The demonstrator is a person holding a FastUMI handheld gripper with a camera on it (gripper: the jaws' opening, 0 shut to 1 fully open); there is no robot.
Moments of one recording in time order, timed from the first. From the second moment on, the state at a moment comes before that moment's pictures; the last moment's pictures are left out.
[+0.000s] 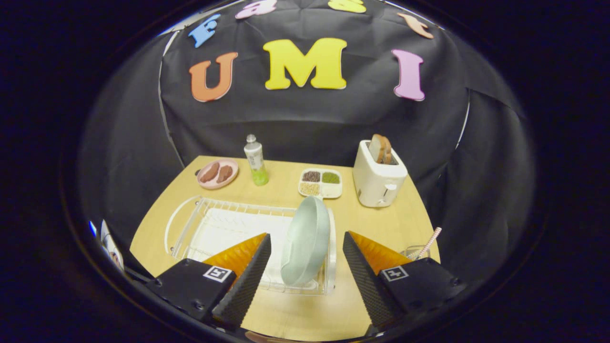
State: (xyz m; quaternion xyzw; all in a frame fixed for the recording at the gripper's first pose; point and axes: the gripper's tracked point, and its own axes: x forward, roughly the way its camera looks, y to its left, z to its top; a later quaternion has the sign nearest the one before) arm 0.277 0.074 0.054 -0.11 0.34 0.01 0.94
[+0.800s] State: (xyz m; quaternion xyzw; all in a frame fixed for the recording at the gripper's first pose) arm 0.337 0.065 0.019 -0.23 0.51 -0.16 0.81
